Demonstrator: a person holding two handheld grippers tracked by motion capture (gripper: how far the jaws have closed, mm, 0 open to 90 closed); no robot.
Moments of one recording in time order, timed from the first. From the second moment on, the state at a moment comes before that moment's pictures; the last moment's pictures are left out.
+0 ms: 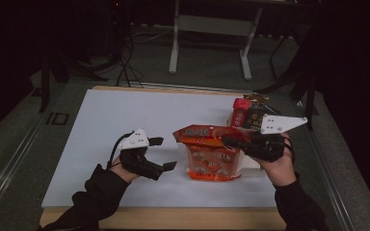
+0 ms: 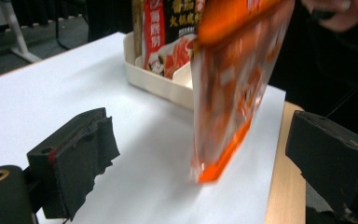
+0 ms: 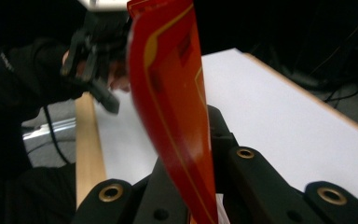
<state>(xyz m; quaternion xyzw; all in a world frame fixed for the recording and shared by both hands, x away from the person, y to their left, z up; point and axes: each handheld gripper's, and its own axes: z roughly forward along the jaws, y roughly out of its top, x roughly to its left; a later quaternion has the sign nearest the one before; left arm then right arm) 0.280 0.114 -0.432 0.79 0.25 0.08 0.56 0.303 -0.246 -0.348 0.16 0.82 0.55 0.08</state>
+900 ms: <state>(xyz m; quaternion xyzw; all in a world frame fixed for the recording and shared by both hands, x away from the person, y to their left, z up) 0.242 0.151 -0.509 0.78 0.31 0.09 0.53 0.316 -0.316 -0.289 0.26 0.75 0.58 0.20</state>
